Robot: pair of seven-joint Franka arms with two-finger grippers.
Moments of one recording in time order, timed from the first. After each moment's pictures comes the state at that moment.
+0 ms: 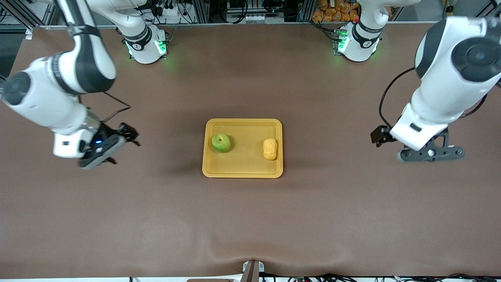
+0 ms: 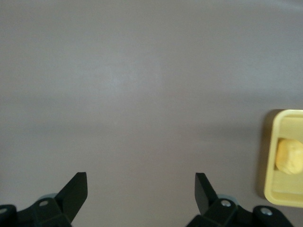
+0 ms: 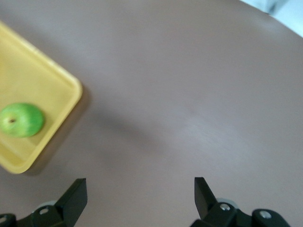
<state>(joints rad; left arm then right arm) -0.07 0.25 -0.23 -1.39 0.22 1.65 -0.33 0.08 0.16 0.02 -1.85 0.16 2.14 -0.55</state>
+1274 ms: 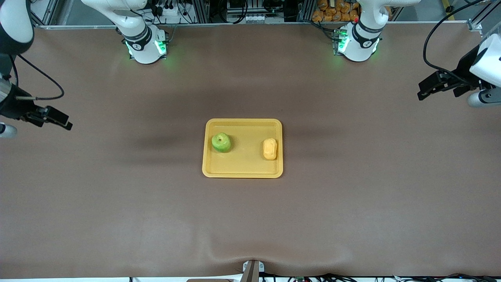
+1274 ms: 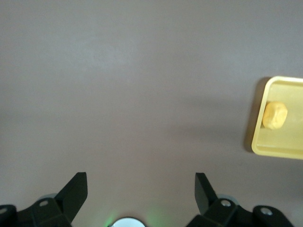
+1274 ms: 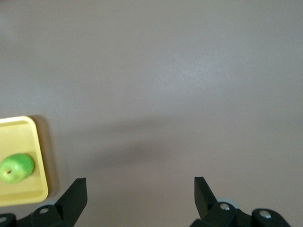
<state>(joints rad) -0.09 -0.02 -0.02 -1.52 0.04 1.49 -0.19 -0.08 -0.03 0.00 -1.77 0.06 1.78 0.03</state>
